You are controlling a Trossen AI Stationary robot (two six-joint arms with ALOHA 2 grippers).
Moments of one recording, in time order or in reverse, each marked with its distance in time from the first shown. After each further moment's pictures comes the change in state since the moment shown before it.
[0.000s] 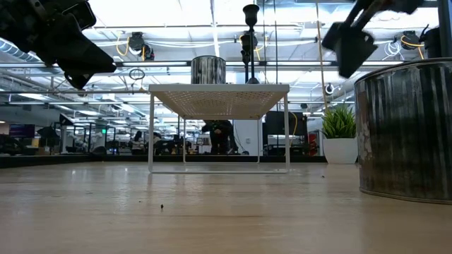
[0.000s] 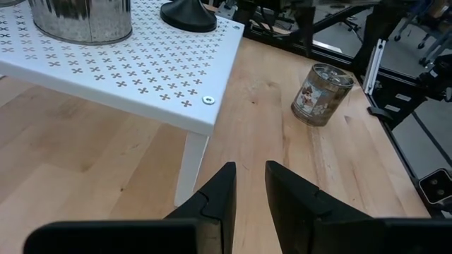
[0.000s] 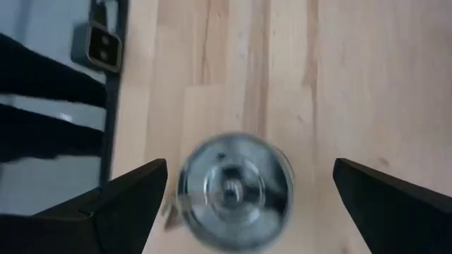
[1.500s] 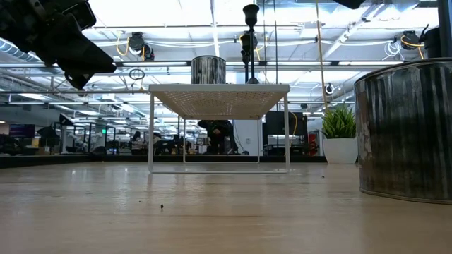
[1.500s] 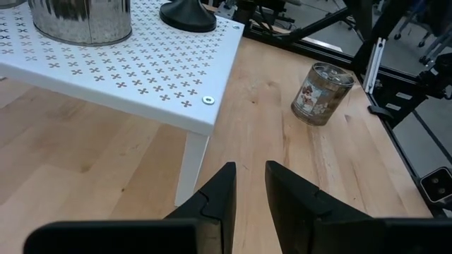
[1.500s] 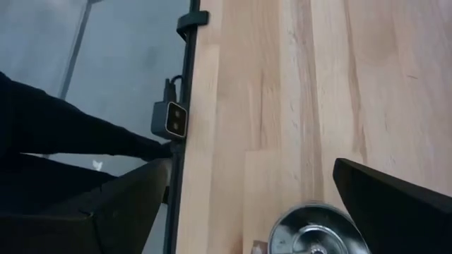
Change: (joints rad) left arm 0.000 0.000 0.000 0.000 0.002 0.008; right arm 0.112 0.043 0.184 0.034 0.115 0.133
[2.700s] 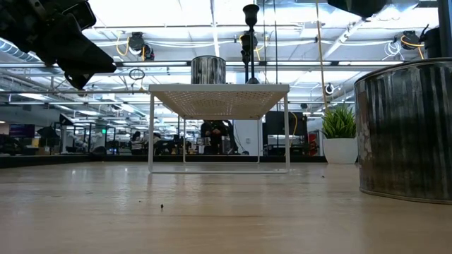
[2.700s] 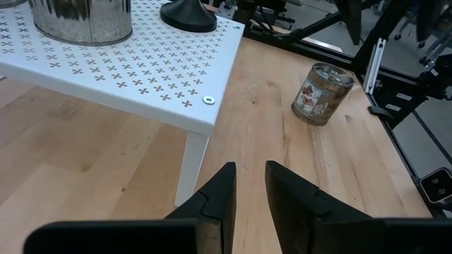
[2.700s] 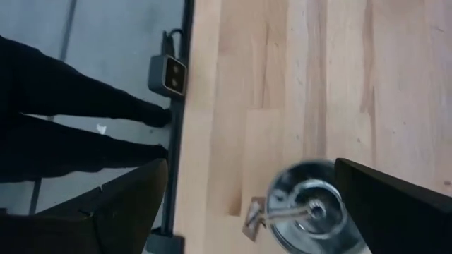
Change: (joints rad) left arm 0.000 0.000 0.000 0.000 -0.001 -0.003; right arm -0.011 0.000 -0.001 -0.099 -0.104 -0.022
